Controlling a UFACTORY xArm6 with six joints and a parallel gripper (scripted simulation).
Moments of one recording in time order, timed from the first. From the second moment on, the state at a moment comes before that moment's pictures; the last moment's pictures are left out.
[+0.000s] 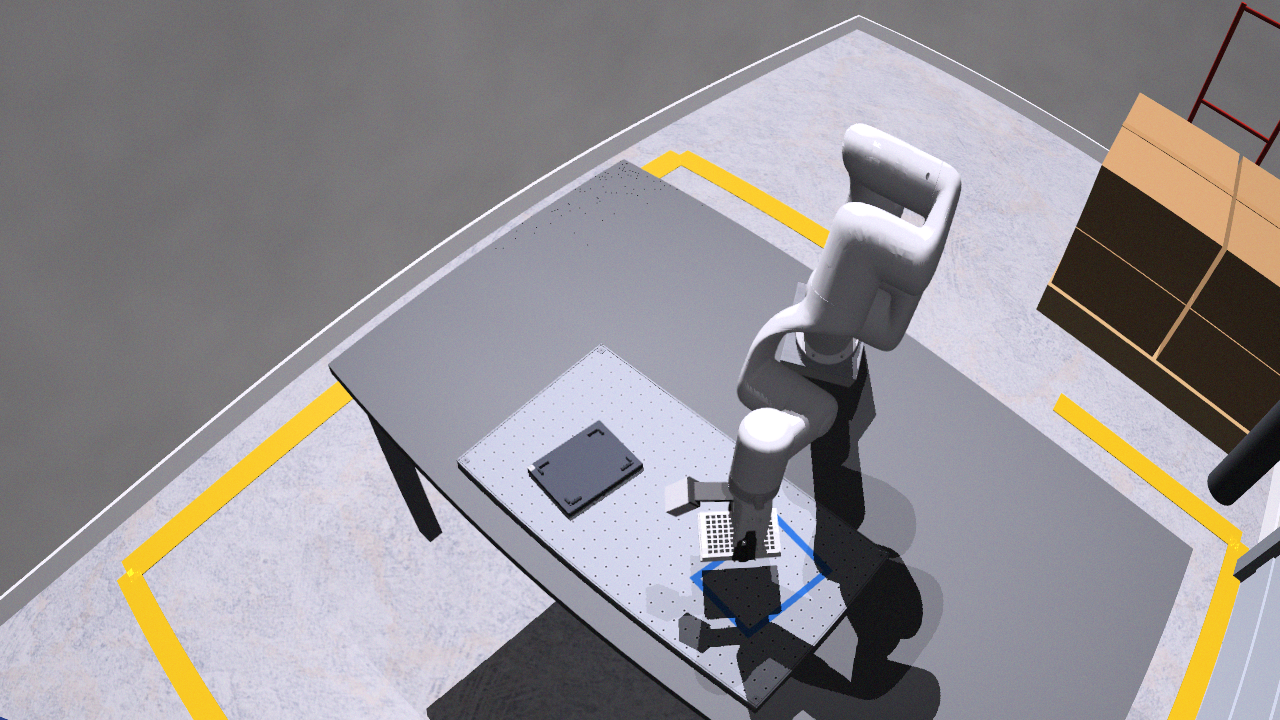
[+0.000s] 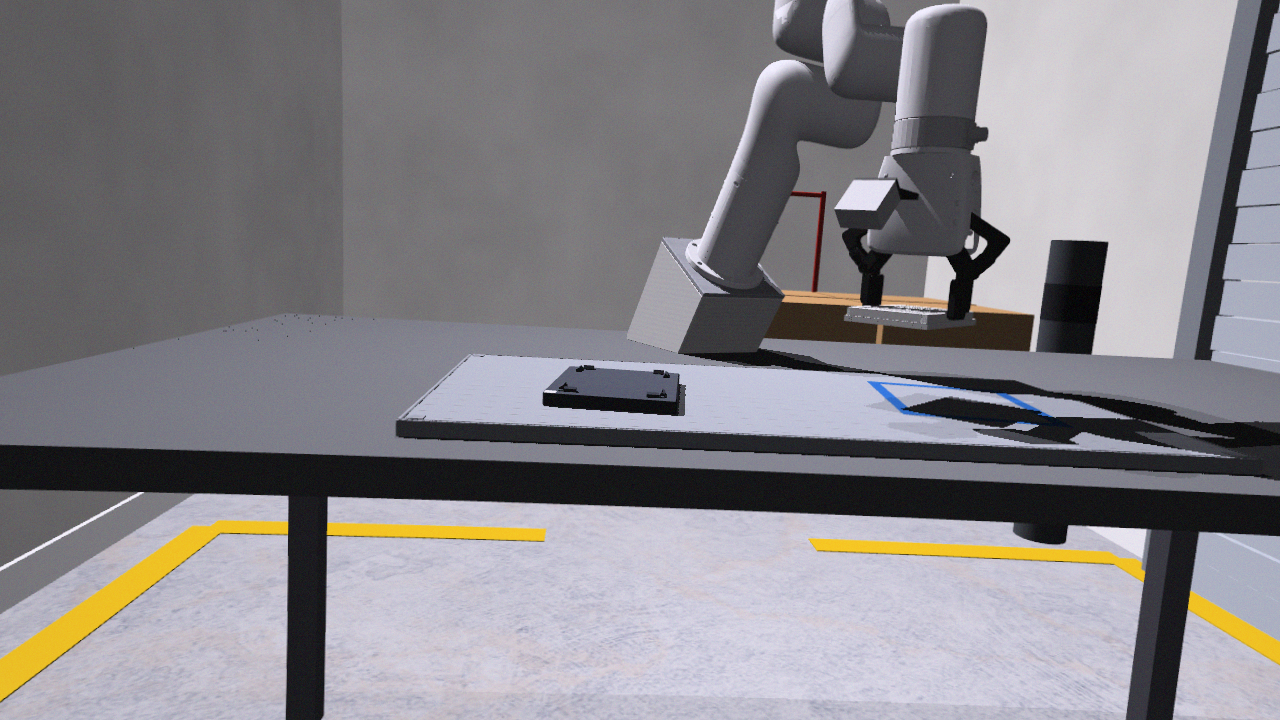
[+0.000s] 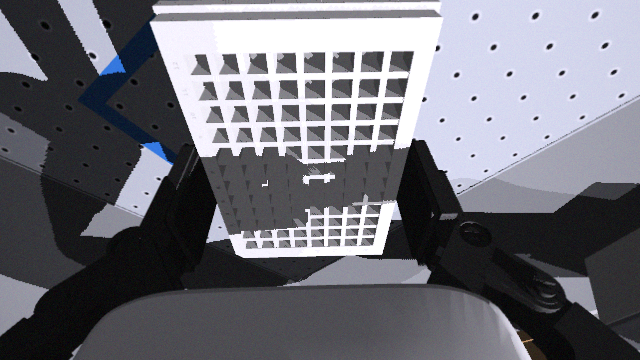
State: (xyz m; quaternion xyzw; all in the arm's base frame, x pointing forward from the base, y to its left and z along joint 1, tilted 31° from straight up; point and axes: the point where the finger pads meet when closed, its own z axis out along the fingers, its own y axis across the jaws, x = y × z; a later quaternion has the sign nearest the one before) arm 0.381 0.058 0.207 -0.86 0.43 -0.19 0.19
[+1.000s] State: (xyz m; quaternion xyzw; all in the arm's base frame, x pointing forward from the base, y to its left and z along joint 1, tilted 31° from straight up) arm 0.382 -0.029 0.195 -0.59 0.76 -0.09 0.26
